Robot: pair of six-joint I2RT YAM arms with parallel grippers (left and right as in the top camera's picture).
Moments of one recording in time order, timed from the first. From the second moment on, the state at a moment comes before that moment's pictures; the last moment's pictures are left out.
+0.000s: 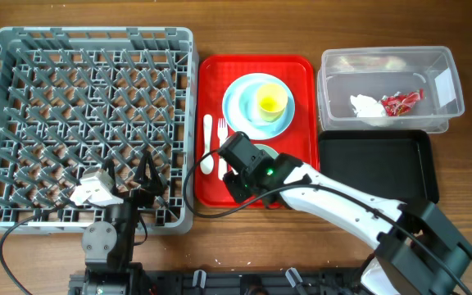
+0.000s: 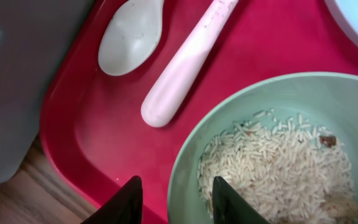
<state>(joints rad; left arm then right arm) -0.04 0.01 0.01 -0.07 -0.04 -0.49 0.87 1.65 0.96 -0.49 -0.02 0.30</state>
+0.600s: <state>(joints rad) -0.04 0.01 0.01 -0.07 -0.04 -0.49 0.87 1.67 0.96 -0.59 0.21 0.40</state>
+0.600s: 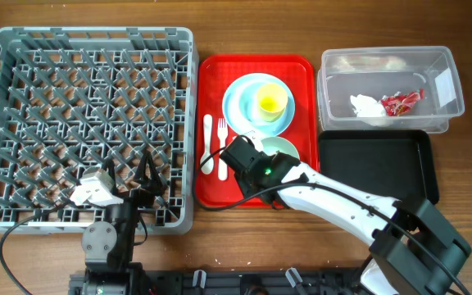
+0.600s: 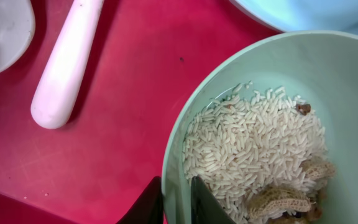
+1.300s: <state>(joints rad) -0.04 0.01 0.01 -0.07 -0.04 -0.49 0.87 1.67 0.98 -0.69 0.21 0.42</state>
